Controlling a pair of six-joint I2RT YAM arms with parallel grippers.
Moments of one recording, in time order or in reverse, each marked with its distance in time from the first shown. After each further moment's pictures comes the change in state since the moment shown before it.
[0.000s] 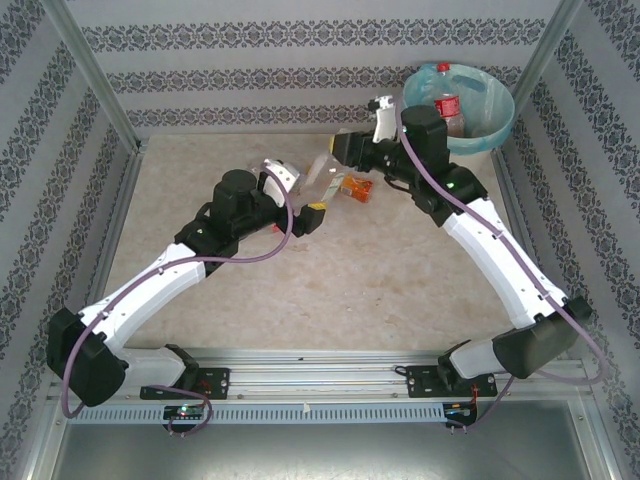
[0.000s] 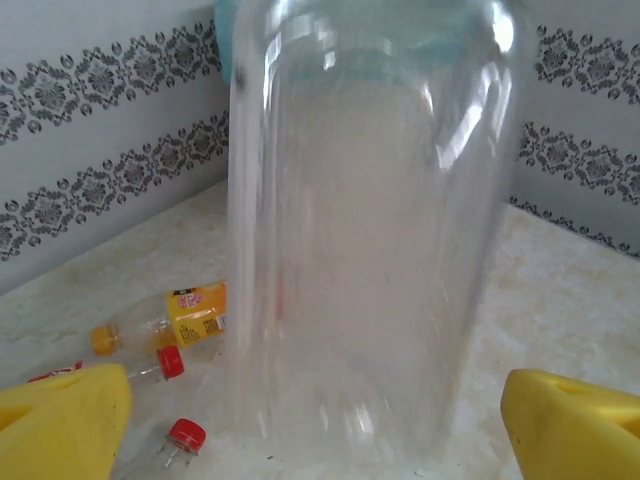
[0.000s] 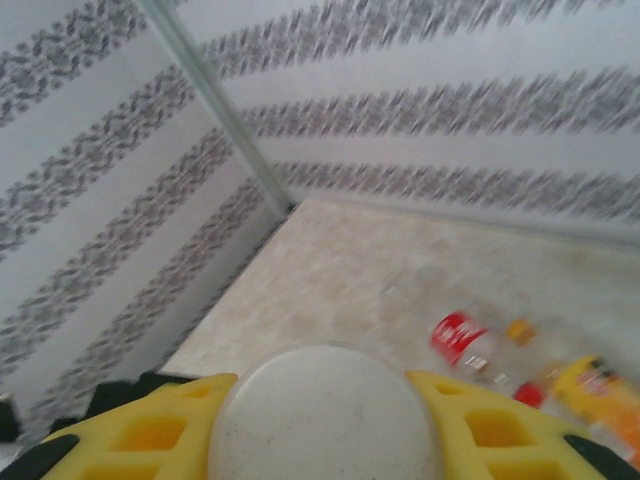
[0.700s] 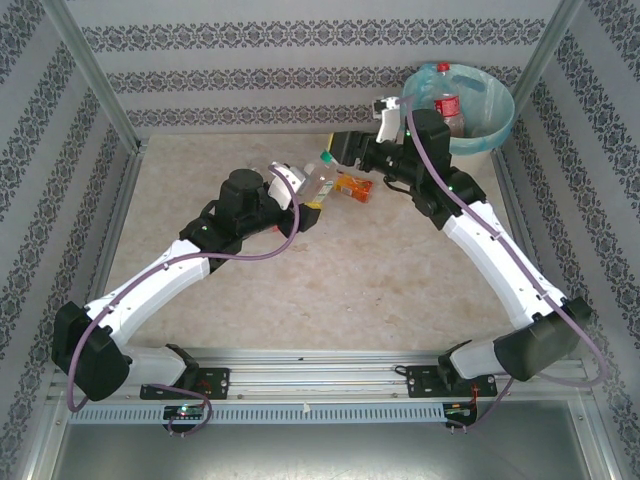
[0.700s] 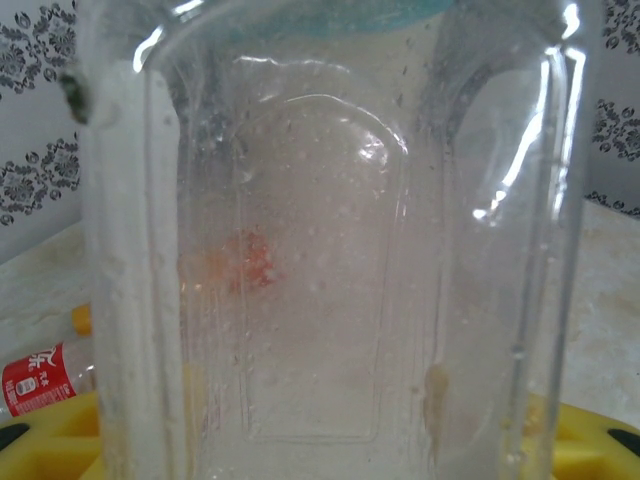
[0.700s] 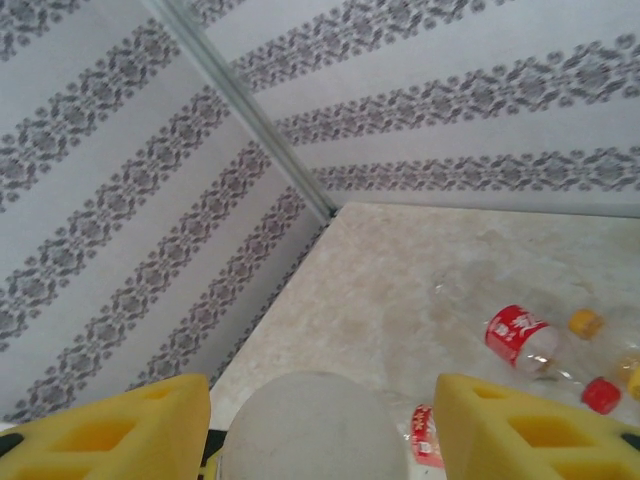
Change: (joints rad) left arm 0.000 0.042 0.016 -0.052 0.034 0.042; right arm -0.007 -0.007 -0.110 0.135 -0.128 0.167
